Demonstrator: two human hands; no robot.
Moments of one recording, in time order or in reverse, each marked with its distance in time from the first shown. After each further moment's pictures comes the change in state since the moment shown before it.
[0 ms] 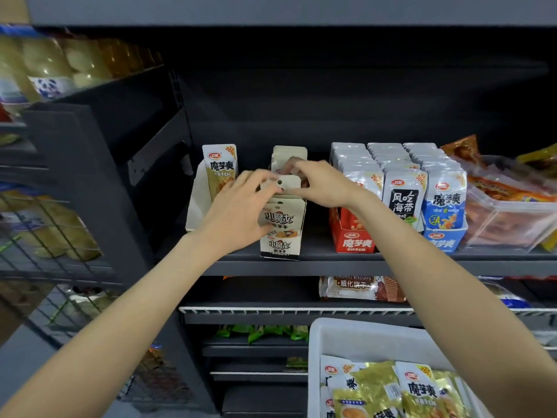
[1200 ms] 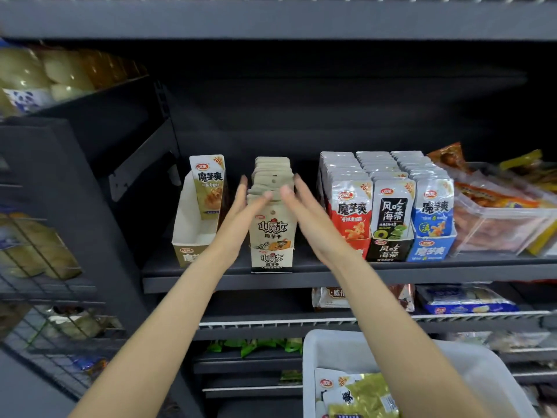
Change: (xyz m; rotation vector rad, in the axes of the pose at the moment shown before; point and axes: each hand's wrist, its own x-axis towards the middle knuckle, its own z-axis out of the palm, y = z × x) left_hand 0.020 0.010 0.038 -1.461 0.064 -0.635; right_hand -0.051 -0.036 0.034 0.989 0.190 0.209
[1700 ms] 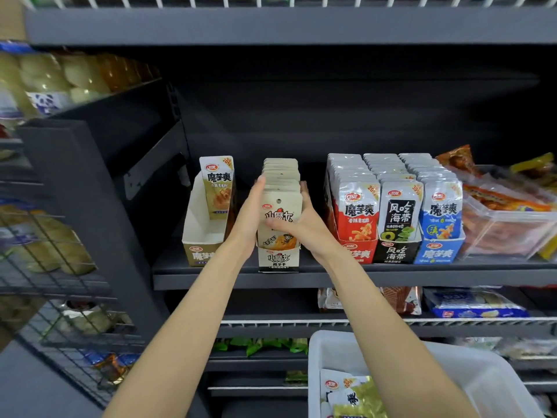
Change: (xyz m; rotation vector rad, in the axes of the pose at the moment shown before) left_hand 0.008 0.006 0.013 -0.097 0.075 -0.085; right_hand 0.031 0.040 0.010 -0.112 0.048 0.023
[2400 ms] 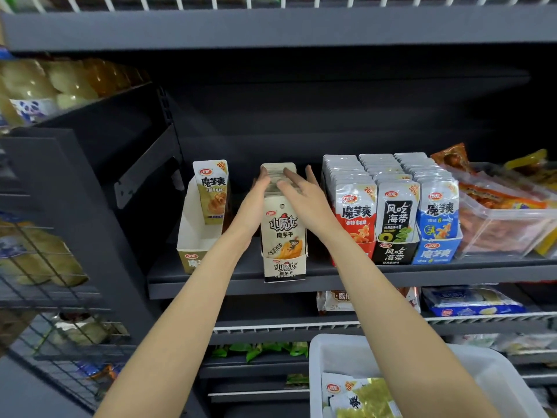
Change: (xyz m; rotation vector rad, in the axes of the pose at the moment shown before) left_hand 0.013 0.015 0.005 0.176 -0.037 -0.036; right_hand 0.024 -0.031 -0.016 -0.282 0.151 -0.016
